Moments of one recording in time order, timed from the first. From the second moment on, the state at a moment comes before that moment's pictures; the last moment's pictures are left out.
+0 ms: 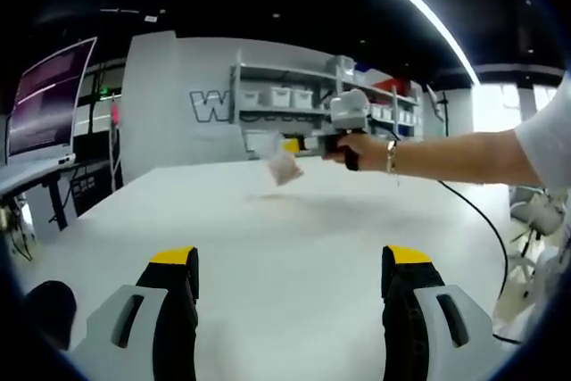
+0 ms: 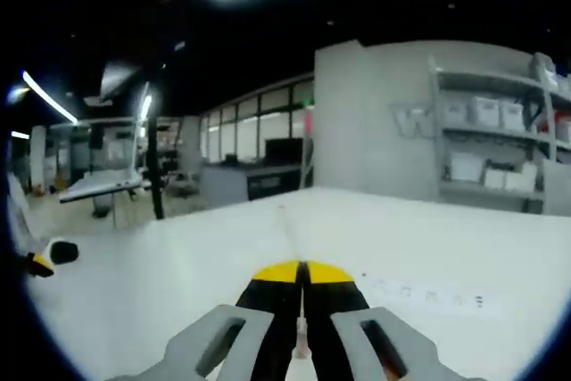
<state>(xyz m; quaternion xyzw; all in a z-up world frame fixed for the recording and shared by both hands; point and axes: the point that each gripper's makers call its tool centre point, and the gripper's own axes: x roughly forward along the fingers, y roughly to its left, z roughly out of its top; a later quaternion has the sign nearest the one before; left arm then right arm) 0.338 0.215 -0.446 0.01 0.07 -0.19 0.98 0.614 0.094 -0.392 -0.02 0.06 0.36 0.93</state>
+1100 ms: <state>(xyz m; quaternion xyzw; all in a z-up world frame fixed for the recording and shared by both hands) 0.327 0.205 -0.439 0.02 0.06 -0.19 0.98 0.591 0.073 -0.383 -0.02 0.04 0.37 0.93</state>
